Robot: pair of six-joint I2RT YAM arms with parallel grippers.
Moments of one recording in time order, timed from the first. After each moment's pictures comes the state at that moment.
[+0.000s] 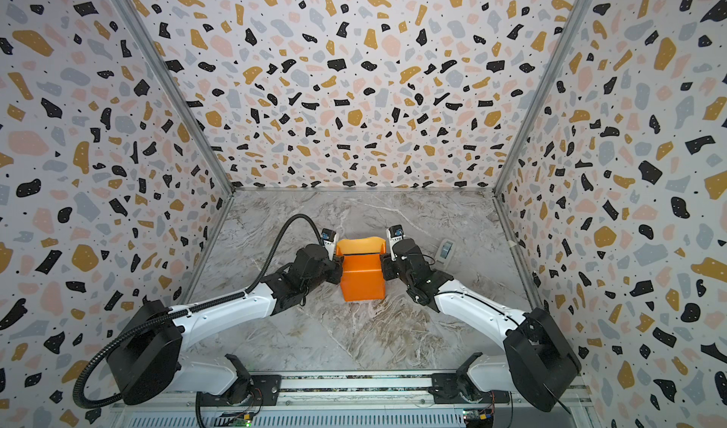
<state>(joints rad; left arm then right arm) -0.75 1.39 0.77 0.04 -0.23 -0.29 0.67 1.31 0.76 -0.01 0.15 0.25</state>
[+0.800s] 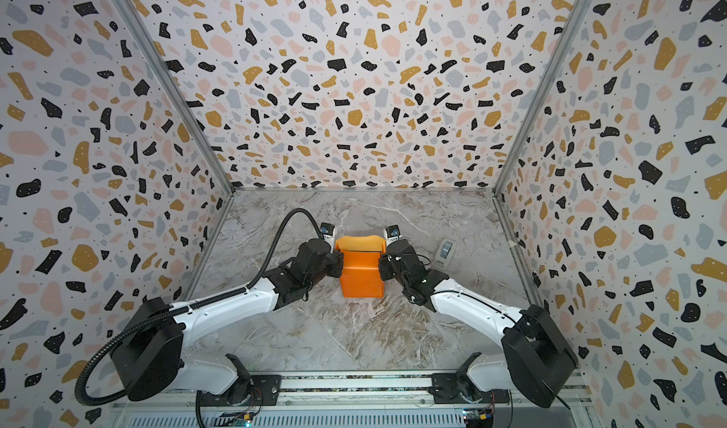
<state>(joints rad) -0.75 1.41 0.84 -0.01 -0.30 -0.33 0.72 1.33 0.78 -0.04 0.23 0.27</state>
